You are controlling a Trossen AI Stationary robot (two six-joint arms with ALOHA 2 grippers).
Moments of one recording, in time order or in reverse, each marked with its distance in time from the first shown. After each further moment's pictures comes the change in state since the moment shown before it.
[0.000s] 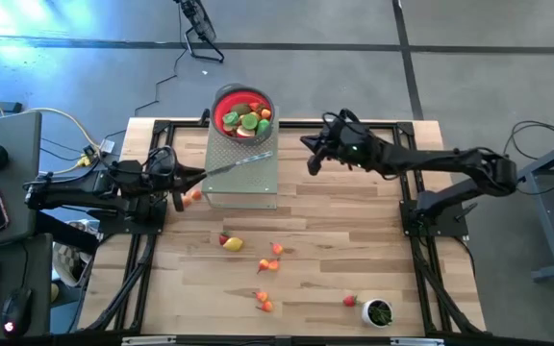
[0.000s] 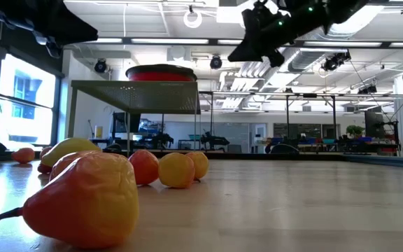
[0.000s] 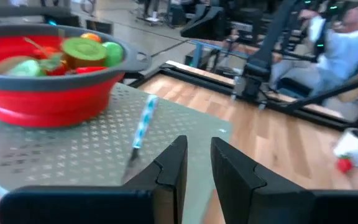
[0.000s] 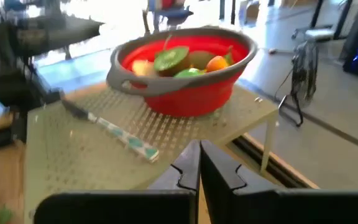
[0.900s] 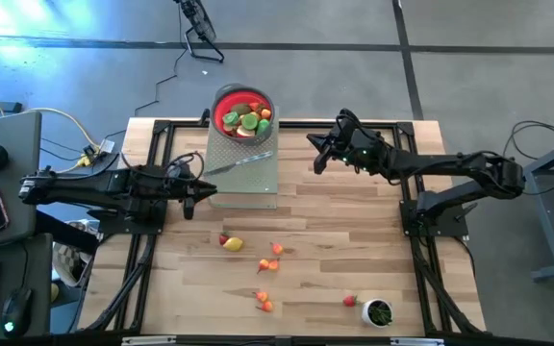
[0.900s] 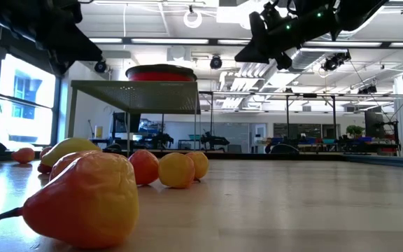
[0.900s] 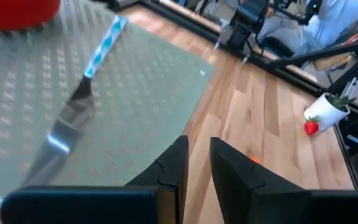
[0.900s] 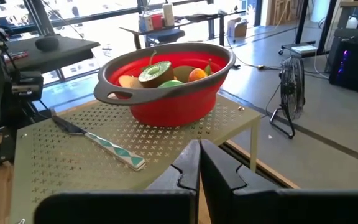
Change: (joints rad) left arm 0.000 0.185 0.000 -0.023 0.141 -0.220; right arm -0.011 -0.061 -0.118 0.149 0.039 0.004
